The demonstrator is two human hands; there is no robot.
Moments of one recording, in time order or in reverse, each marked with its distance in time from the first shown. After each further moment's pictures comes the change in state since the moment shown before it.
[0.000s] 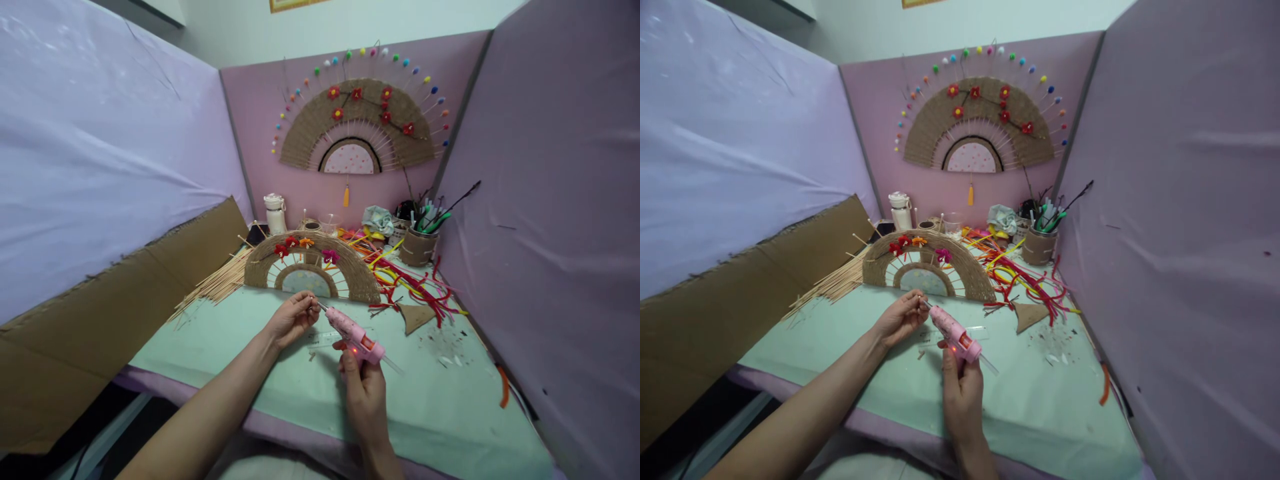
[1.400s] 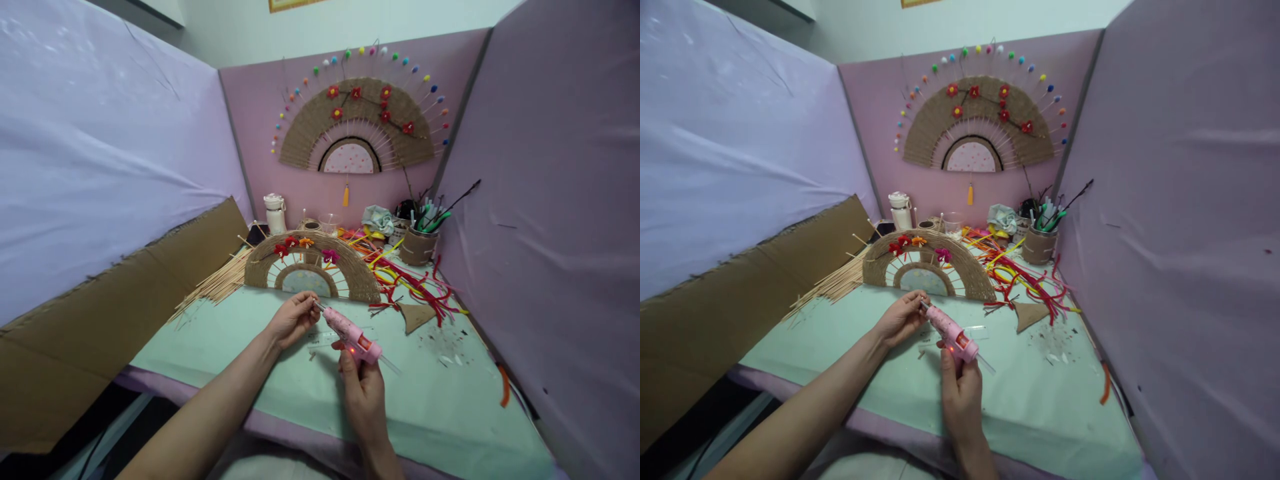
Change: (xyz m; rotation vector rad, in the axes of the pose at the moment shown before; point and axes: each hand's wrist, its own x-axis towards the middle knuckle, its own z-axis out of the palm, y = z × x) left_hand 0.000 -0.003 0.005 0.108 -0.027 0.039; right_hand -0.001 -0.005 -0.001 -0.062 -0.002 -0.029
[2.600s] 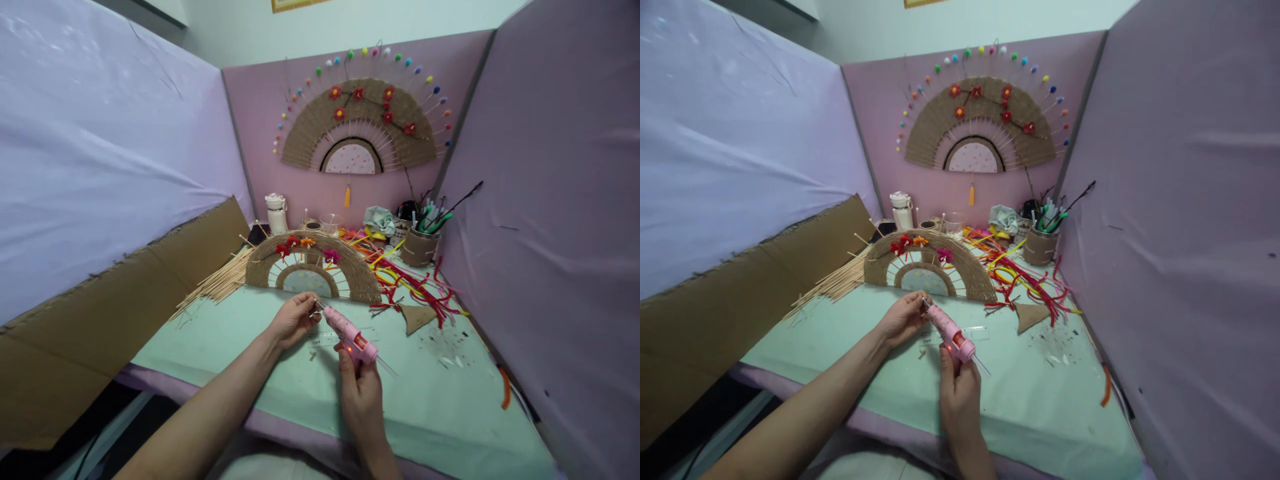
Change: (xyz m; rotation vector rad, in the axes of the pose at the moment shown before) left_hand 0.002 -0.003 -0.004 0.110 0.000 0.015; right_hand 0.001 -0.001 0.003 -0.092 0.008 -0.071
